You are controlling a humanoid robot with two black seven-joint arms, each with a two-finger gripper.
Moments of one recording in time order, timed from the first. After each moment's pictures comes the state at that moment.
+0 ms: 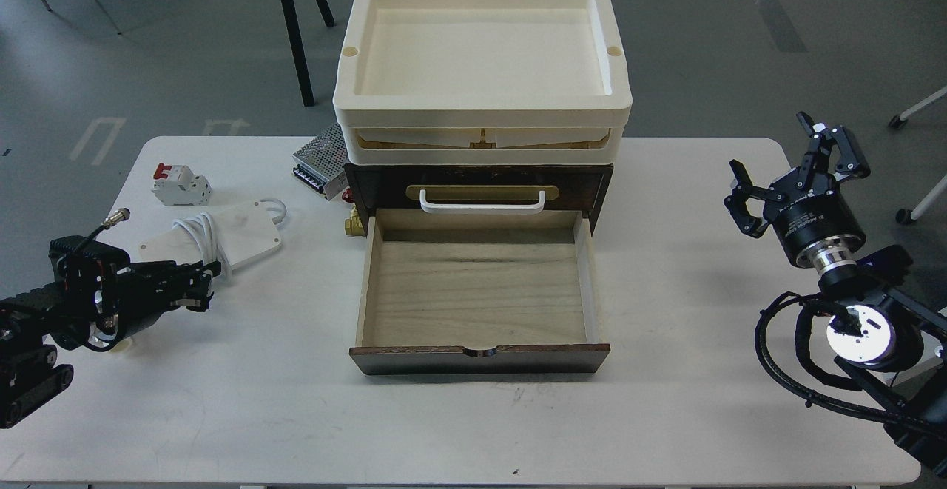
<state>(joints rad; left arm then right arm) -0.64 0.63 0.02 -0.56 1.47 0.26 -0.49 0.38 -0.54 0.80 1.13 0.01 0.13 0.49</state>
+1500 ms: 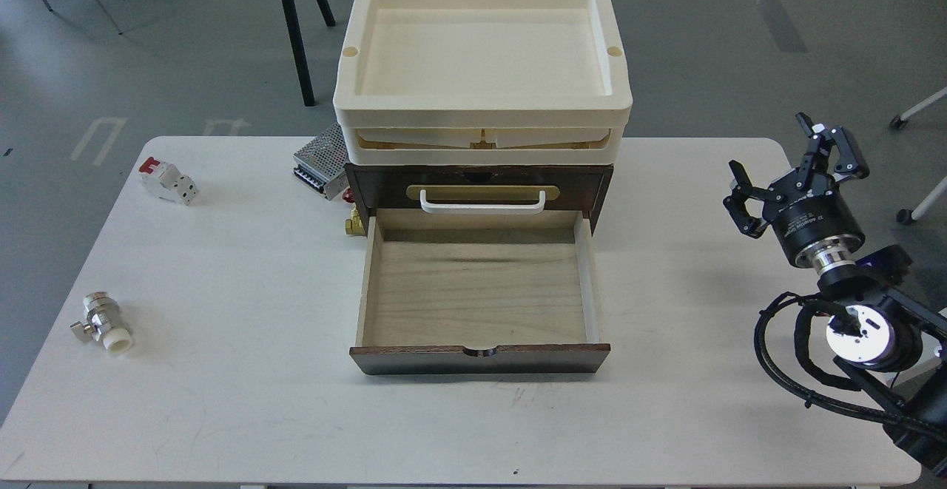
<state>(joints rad) -1.03 1.25 -0.73 -0.94 1.22 -0.30 -0.49 0.38 -0.54 0.80 1.13 0.01 0.13 0.49</state>
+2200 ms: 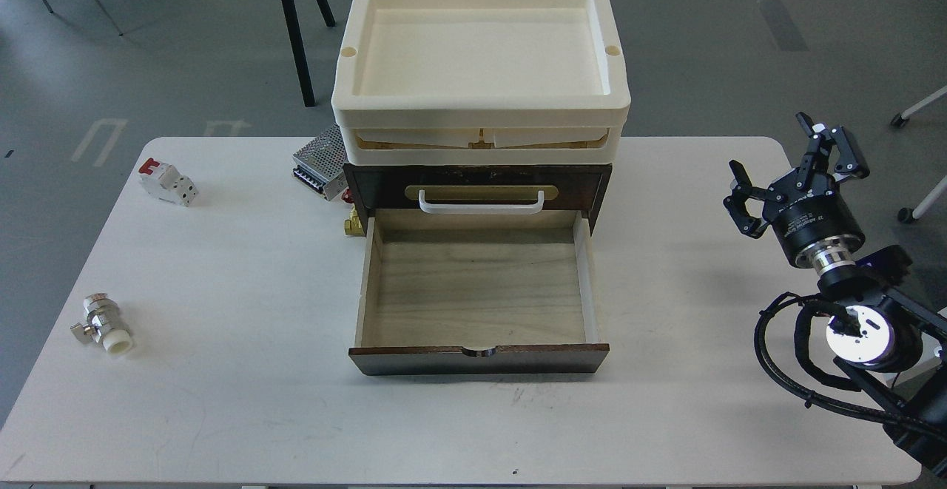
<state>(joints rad) -1.26 0.88 -0.65 -1.59 1.59 -0.49 -0.49 0.38 -0.54 0.80 1.13 0.01 0.13 0.49</state>
